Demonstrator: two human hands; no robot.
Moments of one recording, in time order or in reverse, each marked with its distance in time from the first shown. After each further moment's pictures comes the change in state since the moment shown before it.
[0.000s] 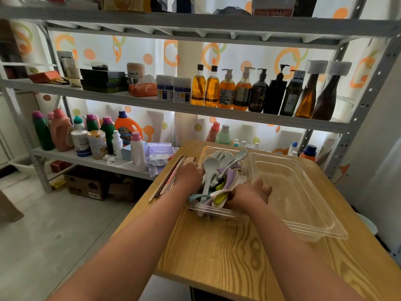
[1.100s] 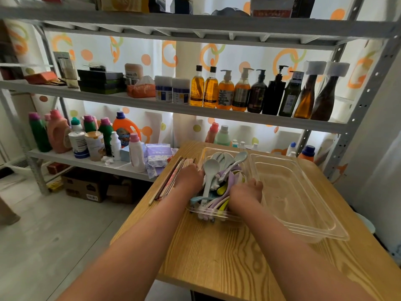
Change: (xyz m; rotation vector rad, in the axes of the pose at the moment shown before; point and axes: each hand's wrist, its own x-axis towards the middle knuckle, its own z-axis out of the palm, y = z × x) left_hand 0.007 -0.003 0.004 0.016 -0.009 -0.002; right_hand 0.018 -0.014 0.007 -0.361 0.033 -0.014
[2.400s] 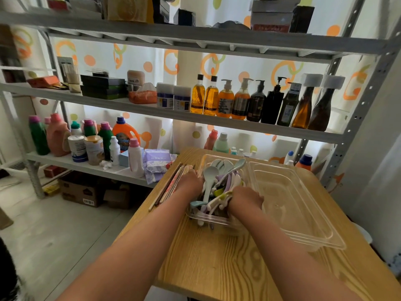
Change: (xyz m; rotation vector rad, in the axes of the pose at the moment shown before) left_hand -0.002 0.006 -0.008 -0.076 -0.069 -0.043; right_hand -0.003 0.003 -0.003 0.408 0.151 0.105
